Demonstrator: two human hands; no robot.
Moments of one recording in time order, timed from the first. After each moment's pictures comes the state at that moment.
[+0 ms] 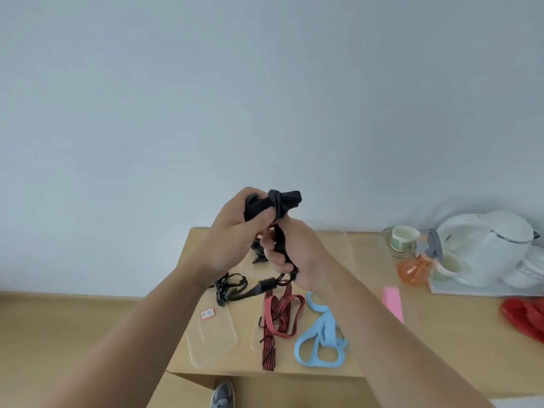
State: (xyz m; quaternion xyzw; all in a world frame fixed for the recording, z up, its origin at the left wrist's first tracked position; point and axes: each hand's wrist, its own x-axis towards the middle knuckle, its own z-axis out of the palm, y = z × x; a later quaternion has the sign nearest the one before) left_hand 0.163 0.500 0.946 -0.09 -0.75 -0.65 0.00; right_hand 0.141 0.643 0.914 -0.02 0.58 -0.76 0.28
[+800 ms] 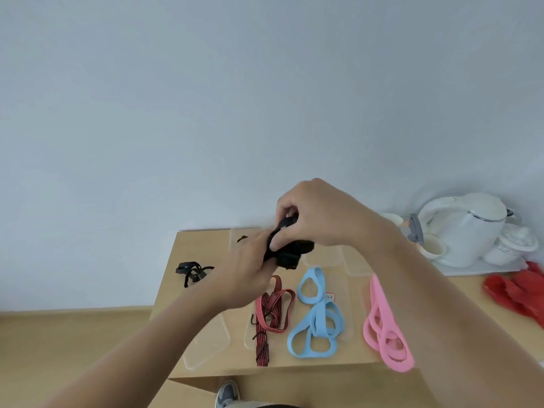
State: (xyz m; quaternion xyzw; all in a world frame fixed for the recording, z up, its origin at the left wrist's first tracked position) left_hand 0.178 0.527 0.901 -0.23 -0.89 -0.40 -0.03; right_hand 0.132 0.707 0.982 -0.26 0.92 -0.27 0.09
